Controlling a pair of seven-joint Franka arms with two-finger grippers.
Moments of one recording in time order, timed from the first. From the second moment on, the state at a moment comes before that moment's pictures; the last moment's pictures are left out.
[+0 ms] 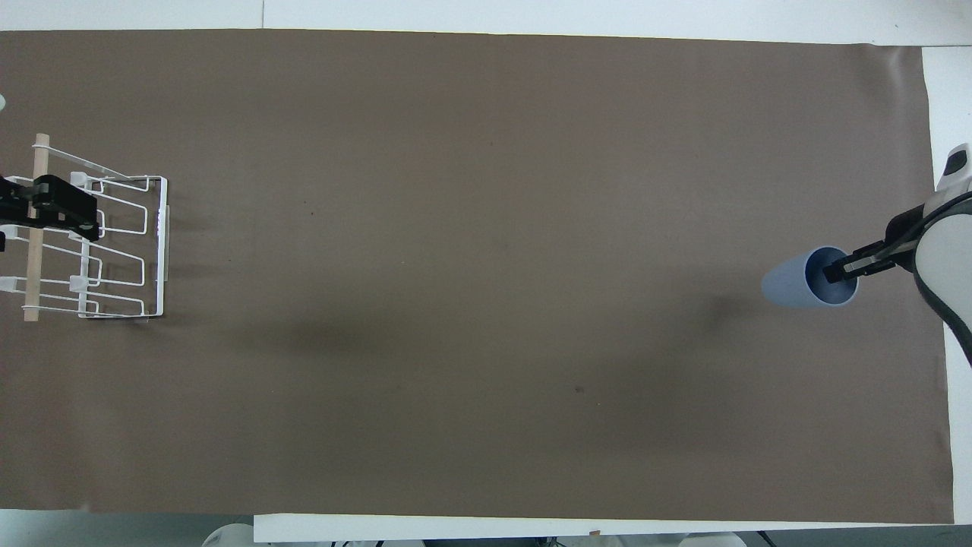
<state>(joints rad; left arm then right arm) -0.12 0.01 -0.02 -1.63 0.03 1.49 -0.35 -0.29 -0.01 0.13 -1.96 0.19 1.76 -0.54</state>
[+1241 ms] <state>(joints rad) -0.40 -0.01 -0.03 -1.66 -0.50 1.70 -1.77 0.32 -0.06 0.15 -2.07 1.24 2.17 0.13</state>
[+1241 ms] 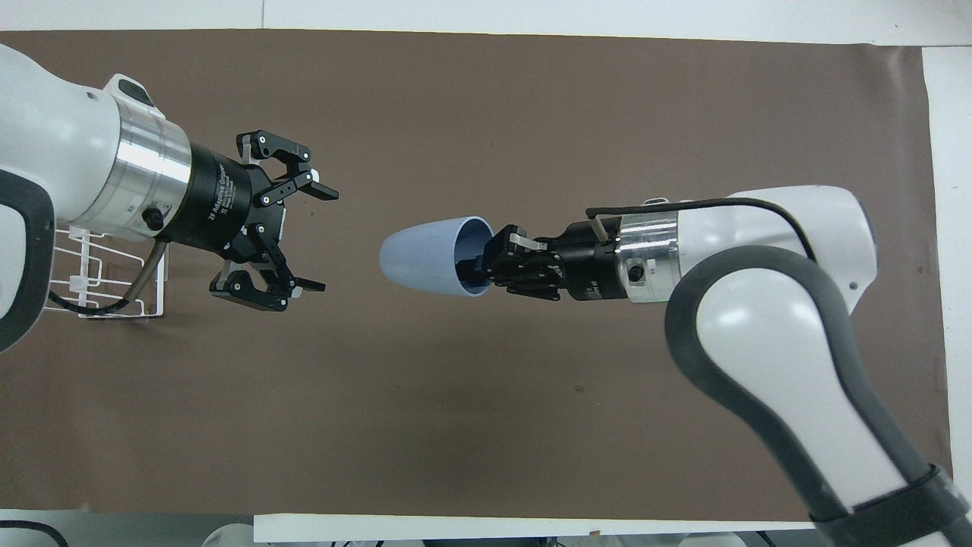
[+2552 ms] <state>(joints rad) -0.53 -0.04 -0.04 -1.82 -0.50 1.83 -1.78 0.40 -0.07 0.13 -2.08 1.25 2.31 0.17</state>
